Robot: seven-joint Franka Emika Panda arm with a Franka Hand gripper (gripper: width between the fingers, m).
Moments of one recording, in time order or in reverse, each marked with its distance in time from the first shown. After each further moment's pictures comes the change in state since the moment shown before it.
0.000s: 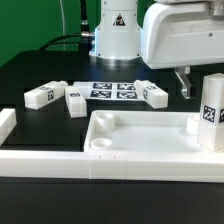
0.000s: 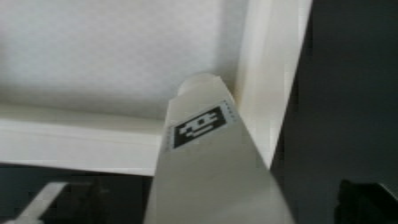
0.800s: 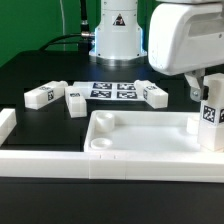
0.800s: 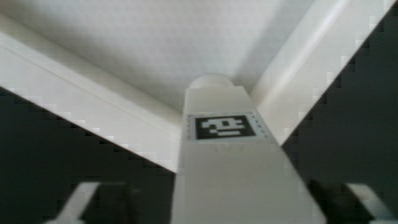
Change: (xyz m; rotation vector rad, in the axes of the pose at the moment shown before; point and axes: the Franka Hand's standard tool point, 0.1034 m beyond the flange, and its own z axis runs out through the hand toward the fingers) arm 0.000 0.003 0.001 -0.019 -0.006 -0.365
